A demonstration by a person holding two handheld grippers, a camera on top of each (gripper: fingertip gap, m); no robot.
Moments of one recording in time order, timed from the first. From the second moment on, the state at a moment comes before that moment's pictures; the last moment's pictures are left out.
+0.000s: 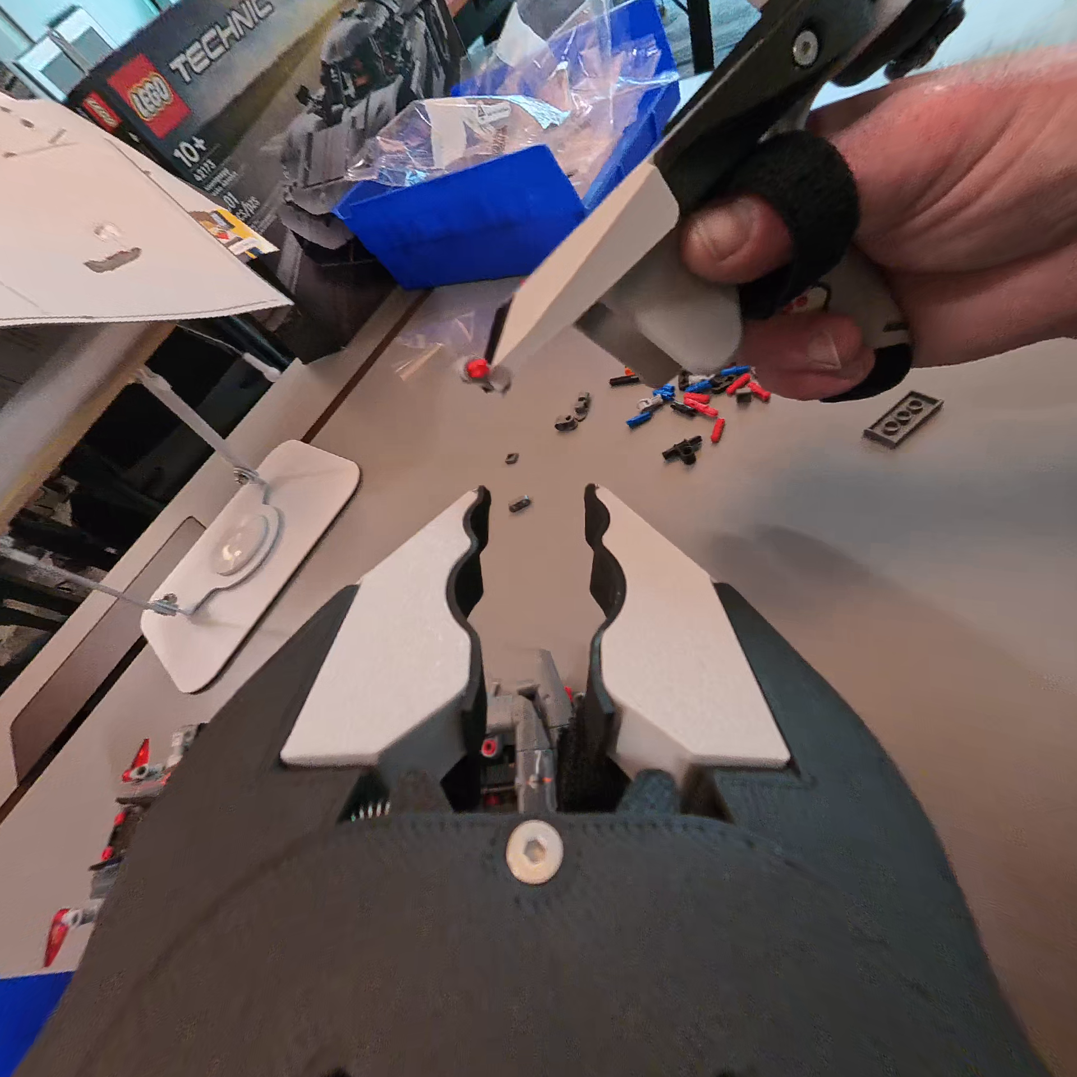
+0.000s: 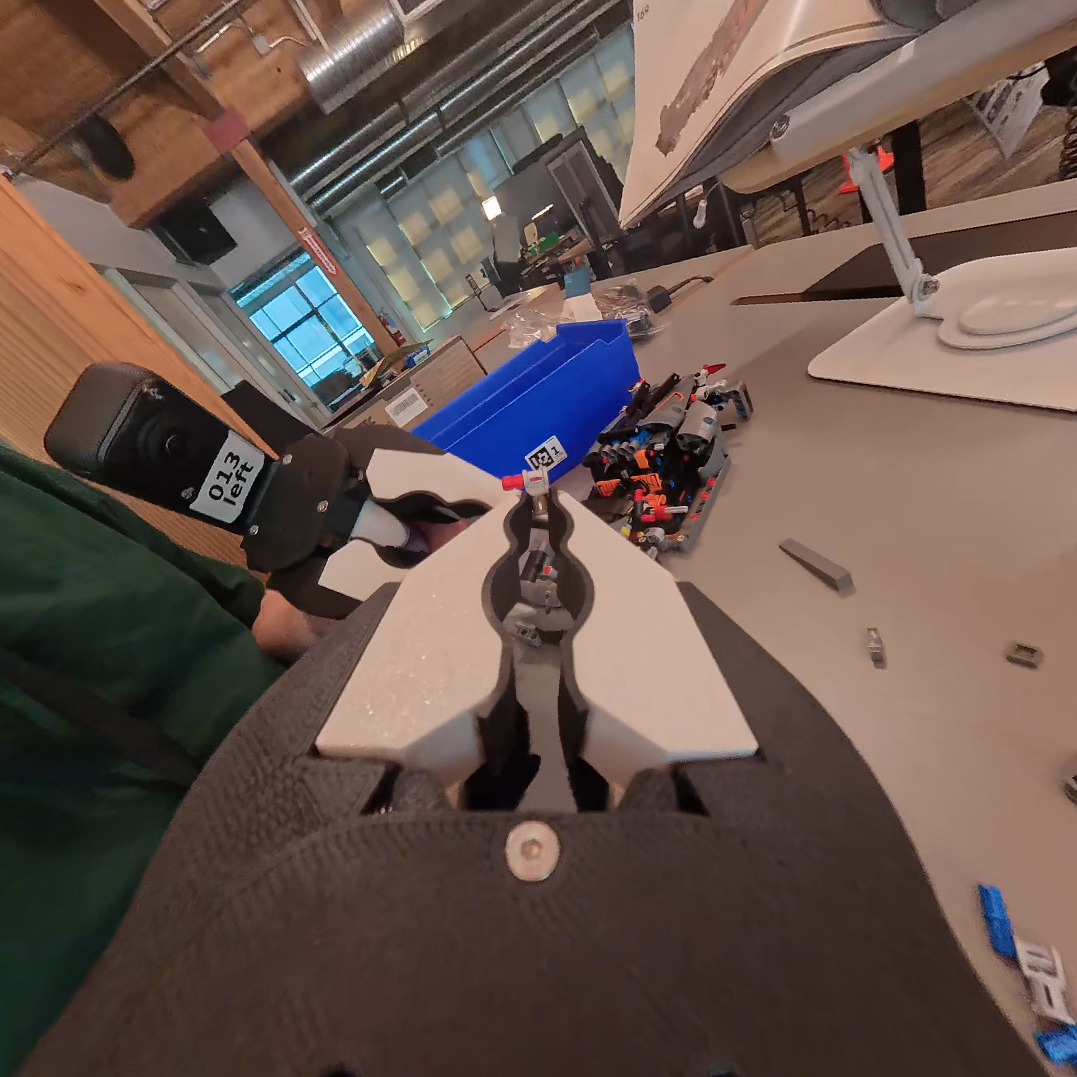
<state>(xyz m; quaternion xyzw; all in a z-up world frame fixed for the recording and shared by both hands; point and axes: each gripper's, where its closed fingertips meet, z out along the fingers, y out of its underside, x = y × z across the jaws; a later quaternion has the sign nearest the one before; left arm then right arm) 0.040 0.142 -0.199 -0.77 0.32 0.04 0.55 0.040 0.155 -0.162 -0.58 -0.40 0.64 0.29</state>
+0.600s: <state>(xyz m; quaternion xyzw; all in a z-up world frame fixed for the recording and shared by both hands) -0.024 0.112 -0.145 -0.71 0.34 -0.01 0.61 -0.005 0.119 -0.141 -0.54 -0.48 0.65 0.22</state>
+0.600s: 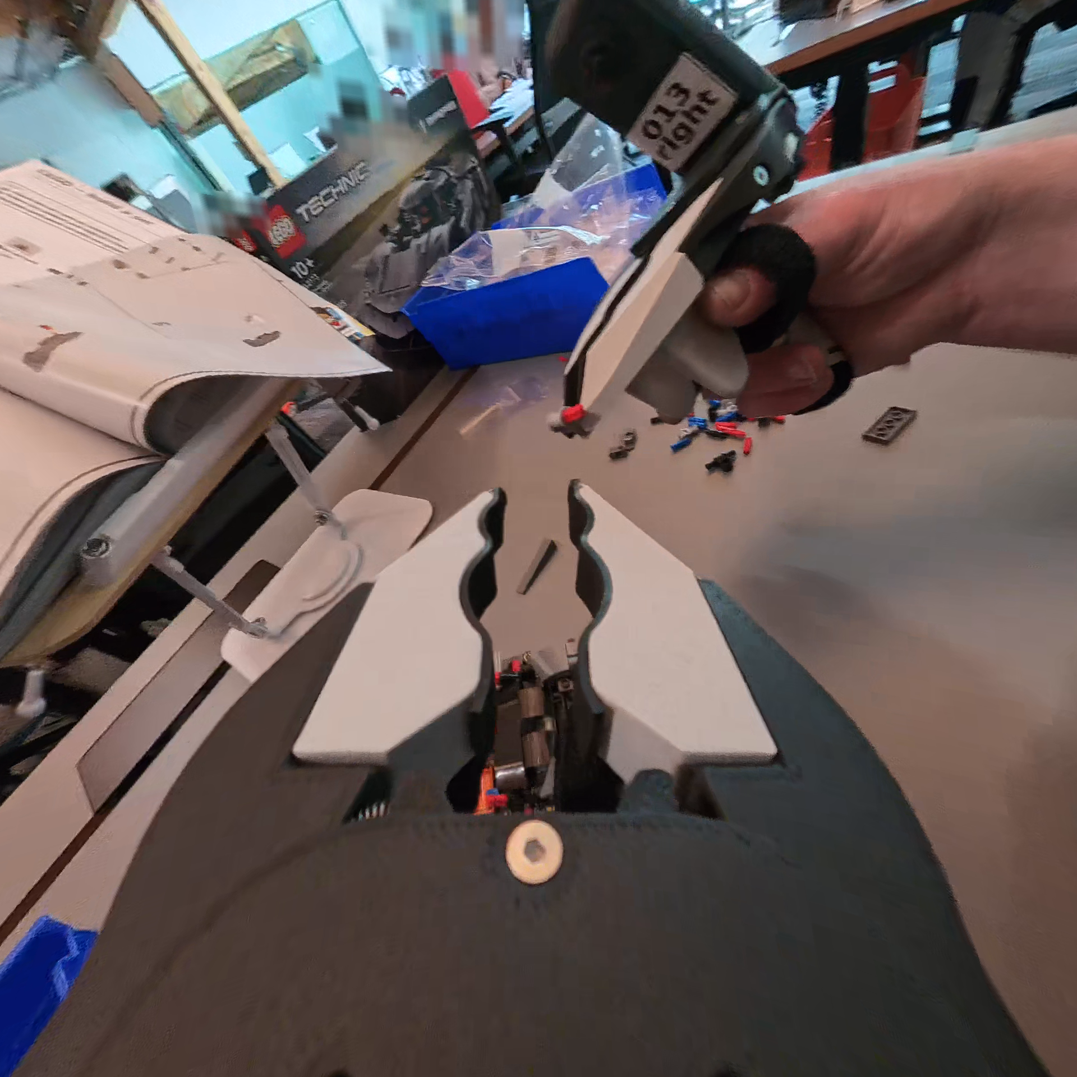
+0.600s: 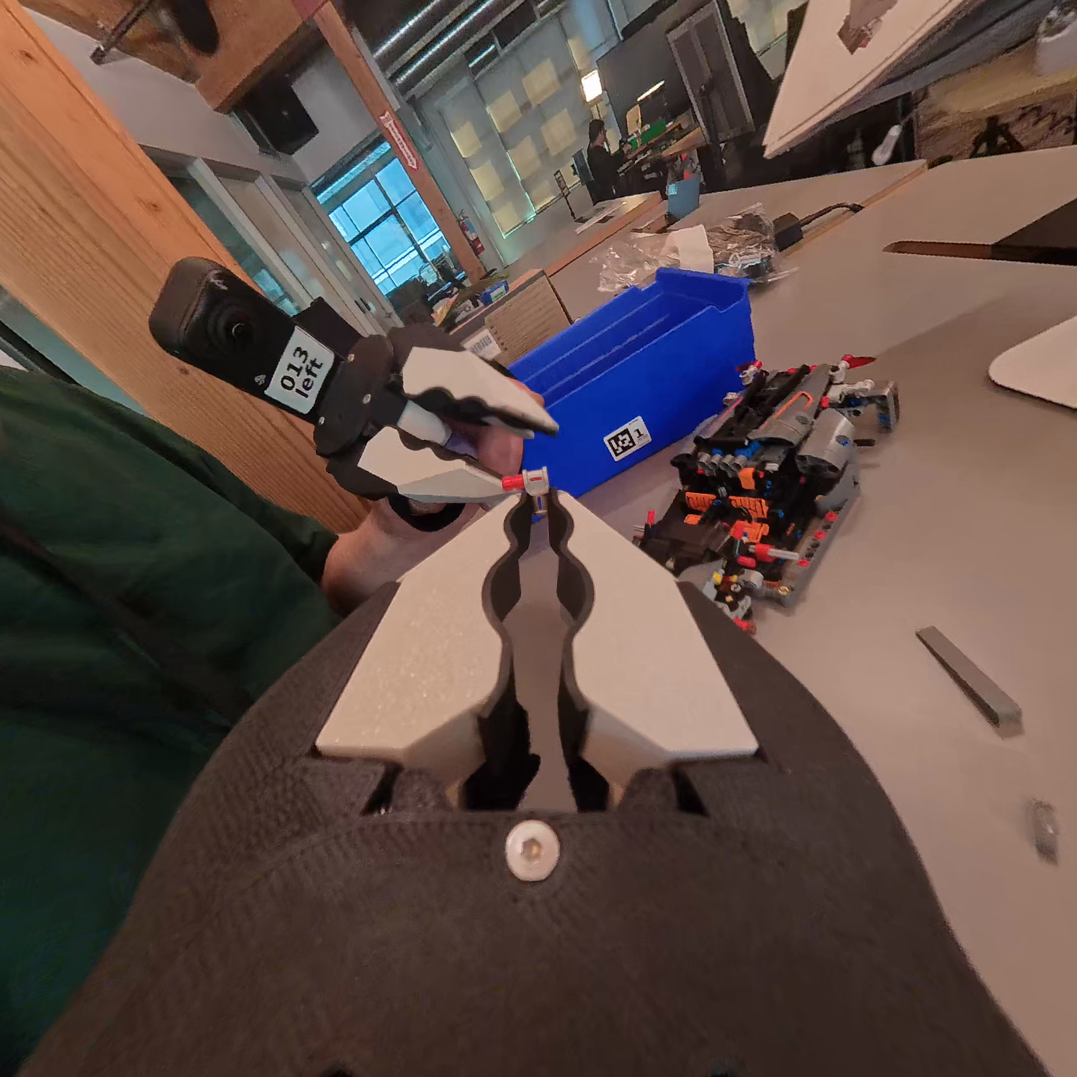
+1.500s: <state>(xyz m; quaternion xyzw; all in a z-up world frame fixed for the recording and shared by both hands) -0.056 0.068 -0.134 -0.65 0.48 0.10 0.58 -0.050 0.058 -0.128 -0.48 -0.54 0.69 0.04</state>
